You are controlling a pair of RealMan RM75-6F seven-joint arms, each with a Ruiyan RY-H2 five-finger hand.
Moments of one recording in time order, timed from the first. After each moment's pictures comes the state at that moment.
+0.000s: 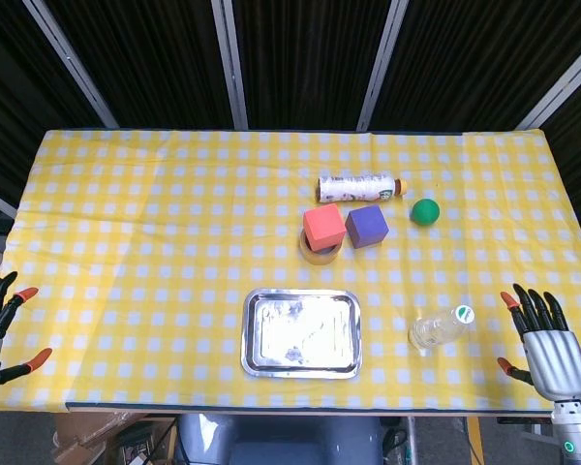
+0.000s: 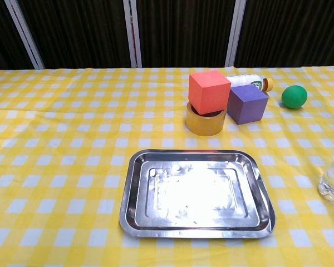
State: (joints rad) left arm -0.02 -1.09 -0.01 -1.72 1.58 1.60 0.00; right arm 0.09 -1.18 -0.01 -1.48 -1.55 1.50 -0.08
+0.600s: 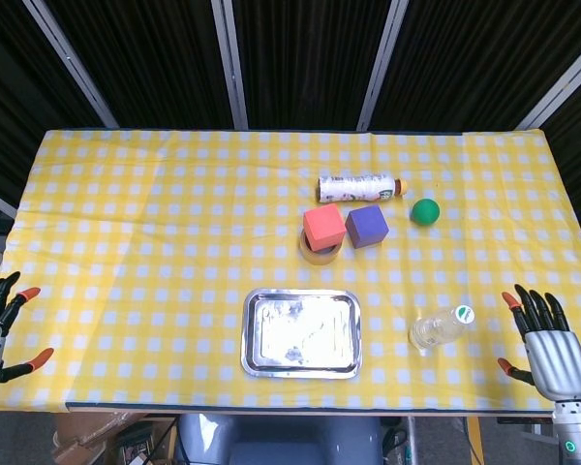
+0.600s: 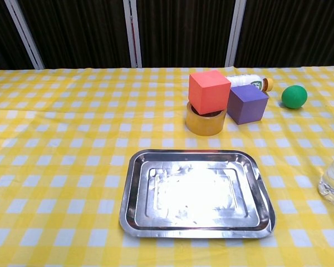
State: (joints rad) left arm -0.02 -1.09 -0.01 -1.72 1.56 1.57 0.00; right arm 0.08 -1.17 0.00 -1.48 -1.55 1.49 -0.05
